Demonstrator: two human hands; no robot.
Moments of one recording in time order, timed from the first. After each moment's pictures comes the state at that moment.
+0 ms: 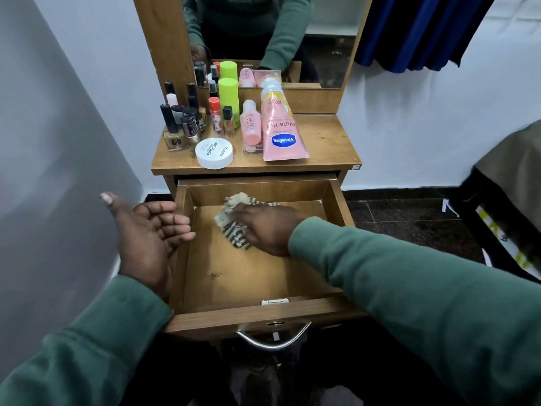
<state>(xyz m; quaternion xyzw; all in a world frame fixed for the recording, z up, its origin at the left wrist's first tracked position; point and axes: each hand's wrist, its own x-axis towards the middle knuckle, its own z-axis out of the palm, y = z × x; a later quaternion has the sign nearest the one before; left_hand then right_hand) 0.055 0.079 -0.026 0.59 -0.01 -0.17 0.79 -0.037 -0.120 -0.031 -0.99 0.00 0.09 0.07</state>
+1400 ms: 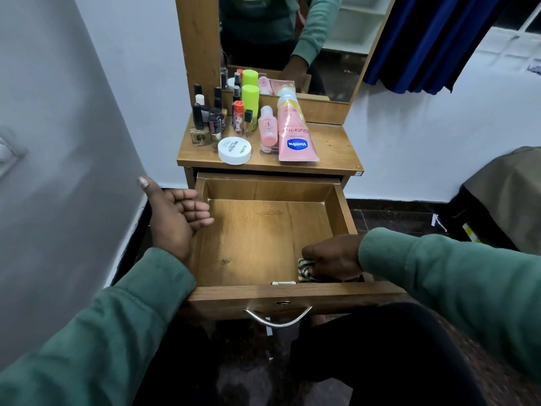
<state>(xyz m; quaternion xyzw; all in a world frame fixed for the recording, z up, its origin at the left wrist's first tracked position) 0.046 0.079 -0.013 0.59 0.02 -0.17 0.79 -0.128 -0.125 0.018 -0.90 0.10 0.41 0.06</state>
